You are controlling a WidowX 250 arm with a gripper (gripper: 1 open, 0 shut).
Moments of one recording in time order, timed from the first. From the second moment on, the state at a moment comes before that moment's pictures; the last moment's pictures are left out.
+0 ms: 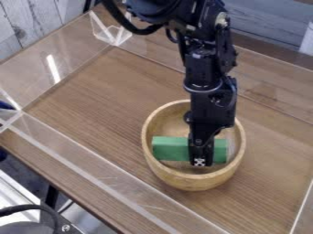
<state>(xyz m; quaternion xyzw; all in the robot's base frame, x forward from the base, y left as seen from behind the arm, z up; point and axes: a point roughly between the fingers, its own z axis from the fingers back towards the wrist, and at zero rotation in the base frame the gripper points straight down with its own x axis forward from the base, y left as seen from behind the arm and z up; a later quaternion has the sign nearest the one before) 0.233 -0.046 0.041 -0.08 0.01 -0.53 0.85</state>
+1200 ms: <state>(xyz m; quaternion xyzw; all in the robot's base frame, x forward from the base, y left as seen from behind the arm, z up) 0.237 -0.038 0.040 -0.09 0.02 -0.51 0.85</state>
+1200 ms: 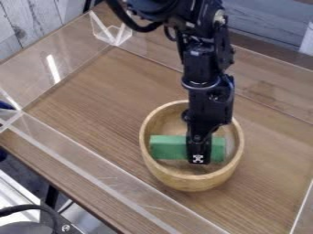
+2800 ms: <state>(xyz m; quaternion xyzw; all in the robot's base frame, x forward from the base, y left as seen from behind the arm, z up) 0.243 -0.036 0.036 -0.09 0.02 -0.50 0.86</state>
